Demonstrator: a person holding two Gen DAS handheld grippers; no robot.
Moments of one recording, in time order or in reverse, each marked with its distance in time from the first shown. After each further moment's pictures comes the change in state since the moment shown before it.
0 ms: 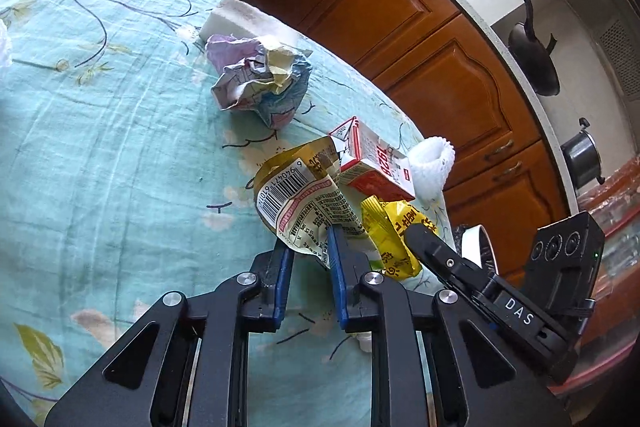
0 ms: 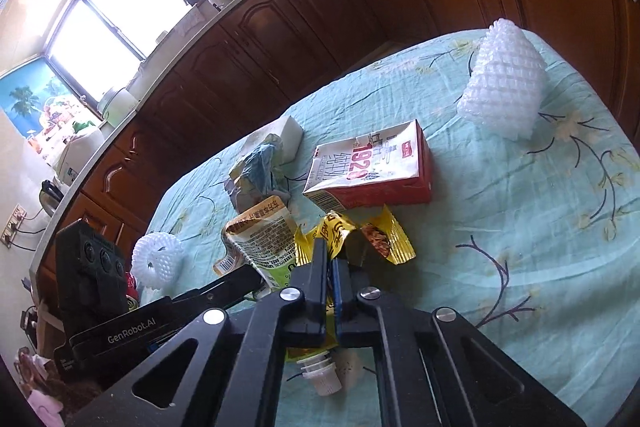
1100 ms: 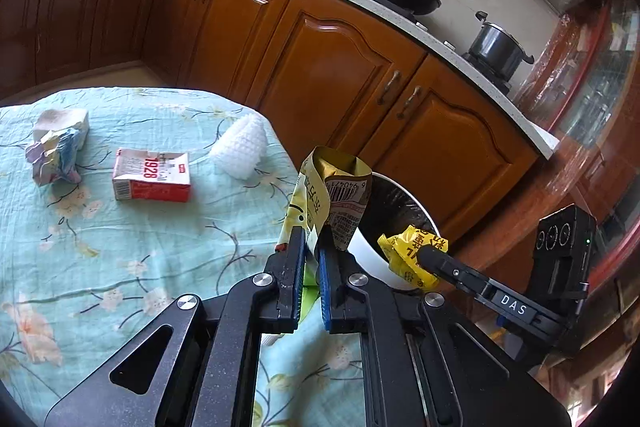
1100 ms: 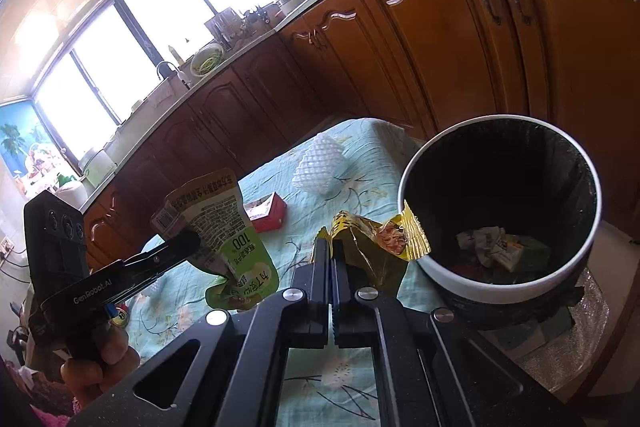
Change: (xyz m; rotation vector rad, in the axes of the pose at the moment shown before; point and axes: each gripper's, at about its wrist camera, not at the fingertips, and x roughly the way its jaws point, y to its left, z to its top) left arm -0.019 -0.190 -0.063 0.442 -0.044 -0.119; right arm -0.201 -0.082 -0.042 0.071 -0.265 -0.155
